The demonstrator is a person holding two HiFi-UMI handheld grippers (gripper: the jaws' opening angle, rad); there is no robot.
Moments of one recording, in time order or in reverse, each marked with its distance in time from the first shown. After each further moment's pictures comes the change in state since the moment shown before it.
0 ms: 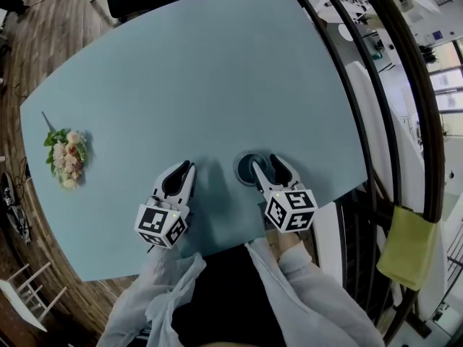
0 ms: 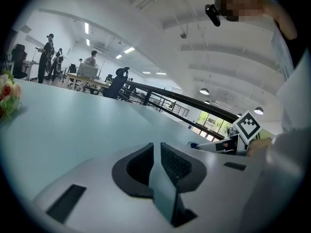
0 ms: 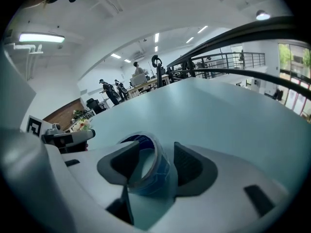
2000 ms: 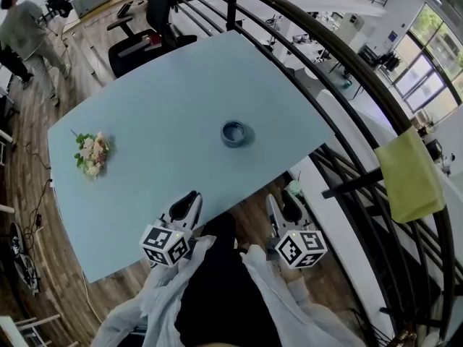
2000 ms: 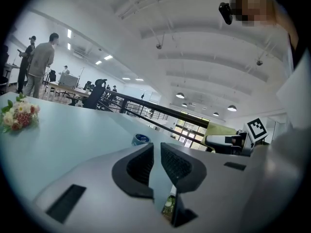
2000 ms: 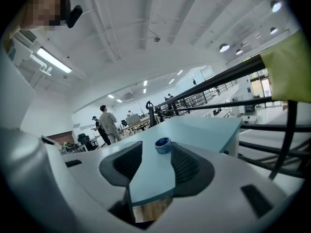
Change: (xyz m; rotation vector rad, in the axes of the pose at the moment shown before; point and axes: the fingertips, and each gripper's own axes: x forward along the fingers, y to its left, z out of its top) left arm -0.195 -0.123 -0.032 0.105 -0.053 -0.237; right arm -0.264 0.086 -0.101 0.158 -0.500 -0.122
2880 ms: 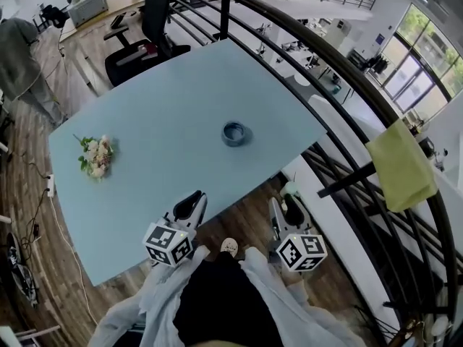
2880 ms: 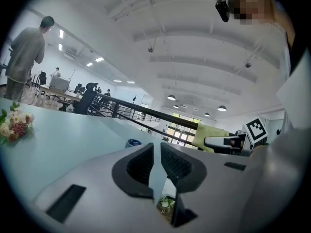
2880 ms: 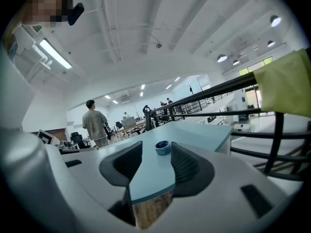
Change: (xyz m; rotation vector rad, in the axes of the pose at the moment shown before) left arm -0.024 -0.022 0.019 0.046 -0.023 -0.101; right arm -0.041 0.024 0.005 -0.042 -0.059 -0.078
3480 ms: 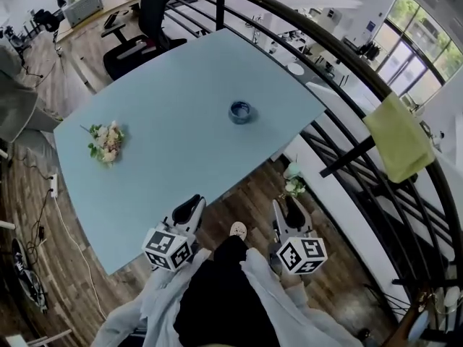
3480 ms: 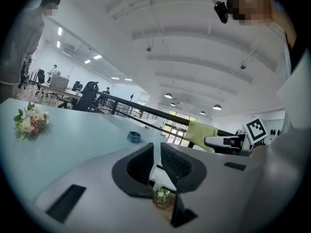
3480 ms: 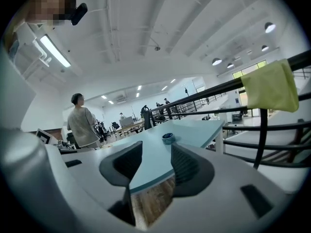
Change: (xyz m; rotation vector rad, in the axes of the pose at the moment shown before) left arm -0.103 -0.009 -0.020 -0.007 0.032 -0.036; right arm -0.077 0.066 -0.047 0.007 -0.012 -0.065
